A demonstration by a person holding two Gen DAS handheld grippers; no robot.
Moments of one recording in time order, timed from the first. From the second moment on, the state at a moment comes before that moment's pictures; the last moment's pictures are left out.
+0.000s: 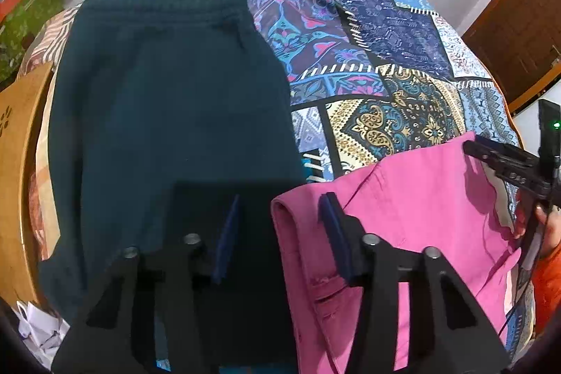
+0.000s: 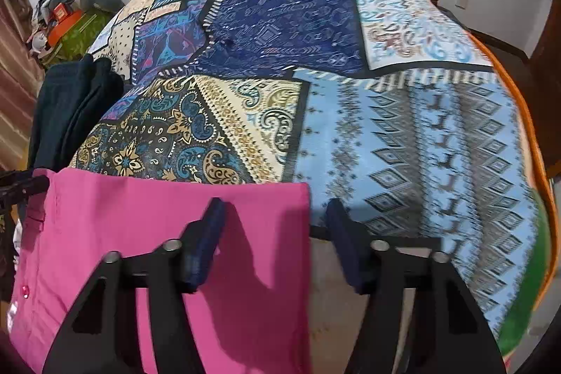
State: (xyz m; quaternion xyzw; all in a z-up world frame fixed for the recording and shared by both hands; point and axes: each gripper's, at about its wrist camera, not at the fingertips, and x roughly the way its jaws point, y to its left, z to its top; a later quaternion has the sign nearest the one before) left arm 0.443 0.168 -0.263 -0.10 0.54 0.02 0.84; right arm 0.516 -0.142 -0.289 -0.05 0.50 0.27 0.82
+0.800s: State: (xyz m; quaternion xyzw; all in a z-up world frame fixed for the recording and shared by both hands) left arm 0.401 0.137 -0.136 -0.03 0.42 0.02 0.90; right arm 0.466 -0.182 -0.153 -0.01 0.35 0.29 0.89
